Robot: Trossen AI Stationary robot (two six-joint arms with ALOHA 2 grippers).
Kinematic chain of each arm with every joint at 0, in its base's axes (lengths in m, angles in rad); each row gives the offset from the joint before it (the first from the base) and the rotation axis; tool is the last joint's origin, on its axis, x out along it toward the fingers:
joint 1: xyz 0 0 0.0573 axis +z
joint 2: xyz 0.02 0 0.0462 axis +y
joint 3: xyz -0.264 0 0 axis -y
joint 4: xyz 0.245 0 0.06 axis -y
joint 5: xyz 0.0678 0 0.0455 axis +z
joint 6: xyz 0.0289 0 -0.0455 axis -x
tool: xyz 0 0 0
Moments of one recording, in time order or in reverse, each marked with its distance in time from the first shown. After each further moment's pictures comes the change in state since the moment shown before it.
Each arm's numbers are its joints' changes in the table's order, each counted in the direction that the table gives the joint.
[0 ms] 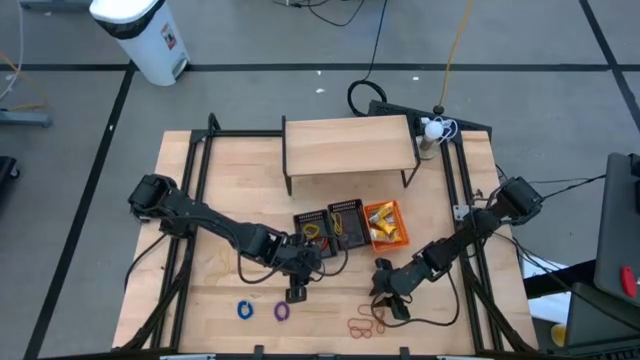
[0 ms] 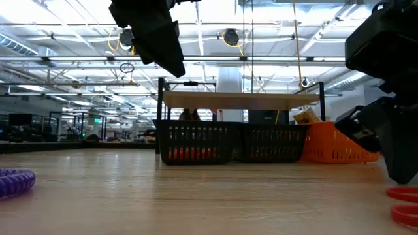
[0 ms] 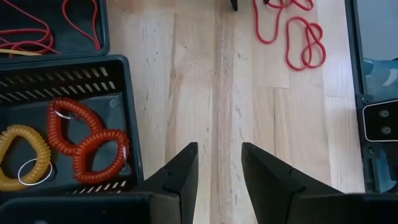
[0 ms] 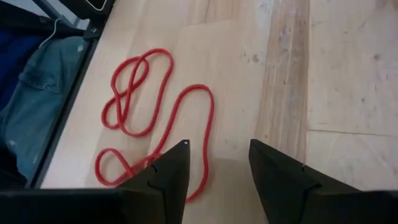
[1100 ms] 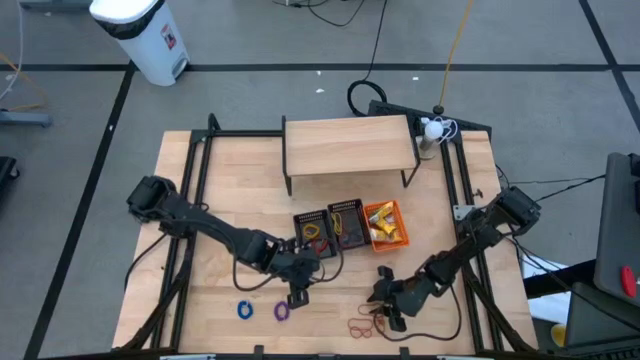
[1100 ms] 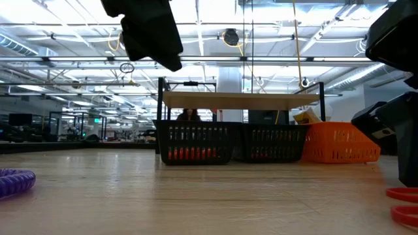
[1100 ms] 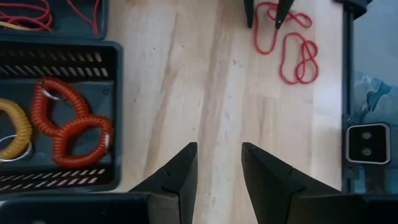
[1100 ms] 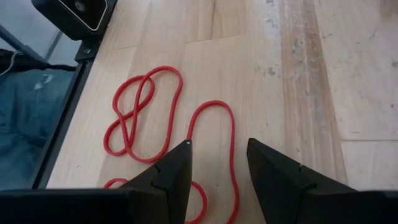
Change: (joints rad) left arm -0.051 0.000 0.000 0.018 0.053 0.171; right arm 0.150 0.087 0.002 -0.029 -0.224 -0.136
